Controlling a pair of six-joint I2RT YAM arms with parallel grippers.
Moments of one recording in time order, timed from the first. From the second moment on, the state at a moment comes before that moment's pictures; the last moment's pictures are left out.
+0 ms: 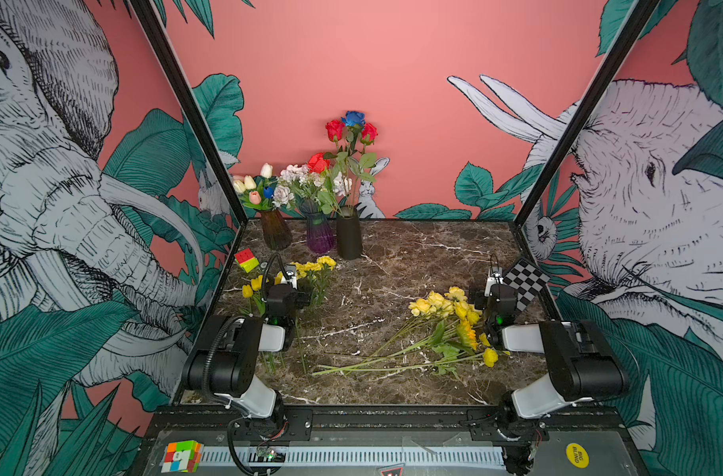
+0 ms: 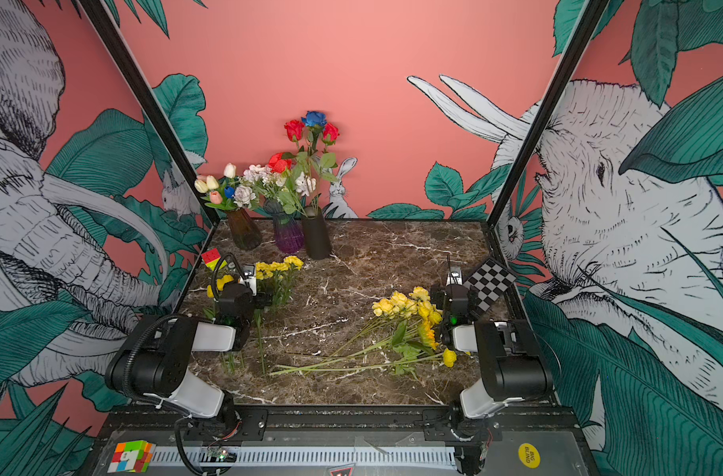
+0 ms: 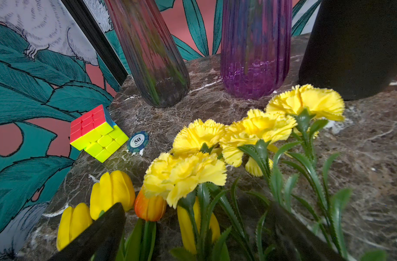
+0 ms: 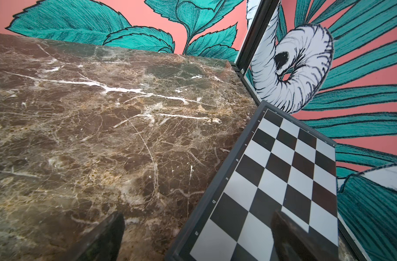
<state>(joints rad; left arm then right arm) -0.12 1.56 0.37 0.85 -0.23 0.18 0.07 1.54 0.38 0.76 0.33 -0.06</state>
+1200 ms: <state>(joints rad) -0.08 1.56 0.41 0.84 -0.09 0.18 0.08 1.54 0.37 0.82 0.39 -0.06</state>
